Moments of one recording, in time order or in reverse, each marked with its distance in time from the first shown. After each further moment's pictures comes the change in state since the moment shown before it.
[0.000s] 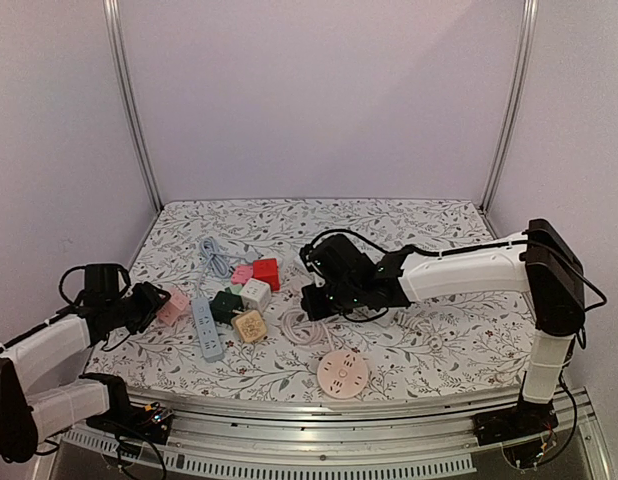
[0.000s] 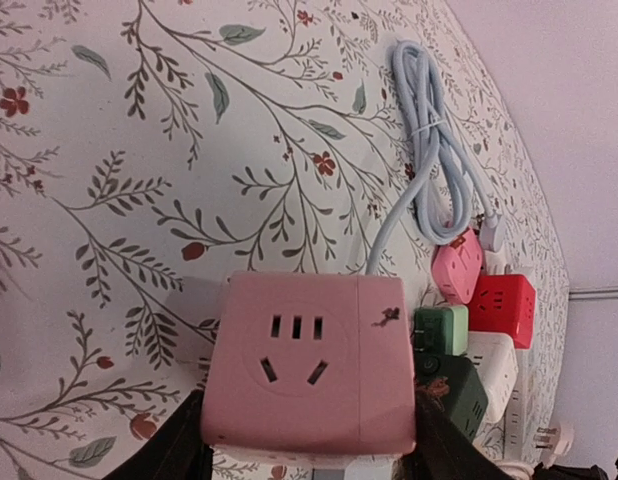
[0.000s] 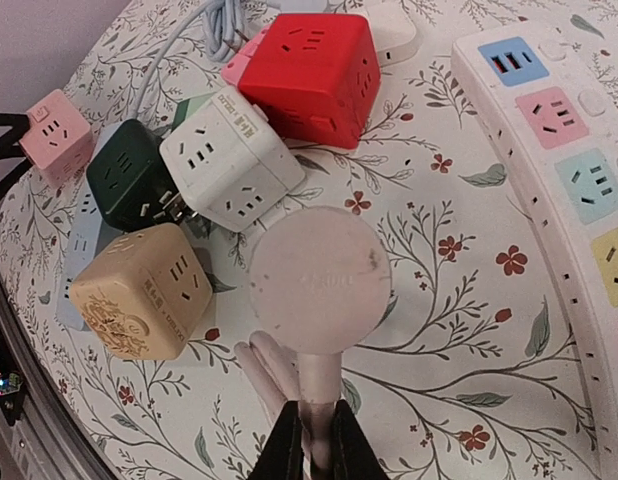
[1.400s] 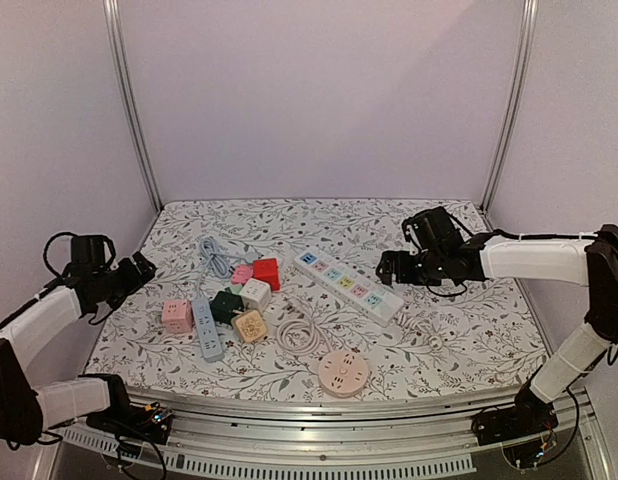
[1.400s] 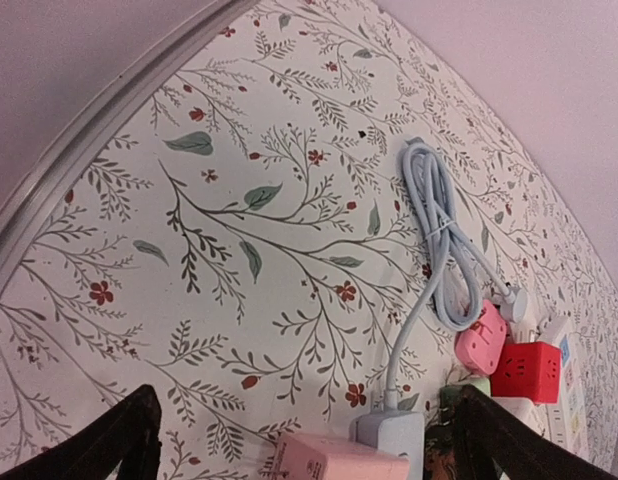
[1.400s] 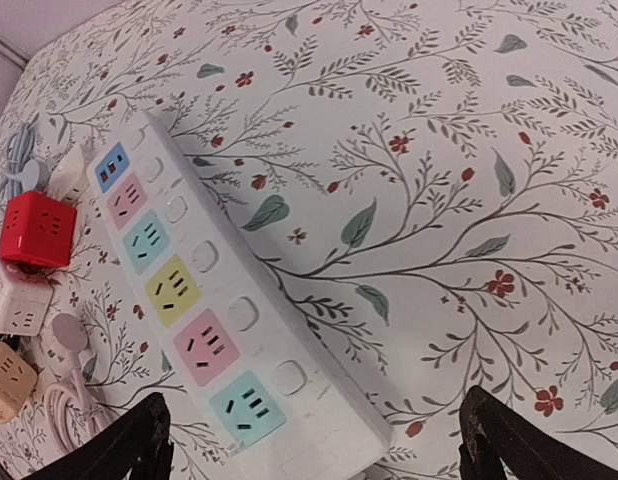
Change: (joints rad) left arm 0.101 0.062 0.209 -0.122 -0.096 0.241; right arm -0.396 -0.319 -0.338 0.002 0.000 -0.032
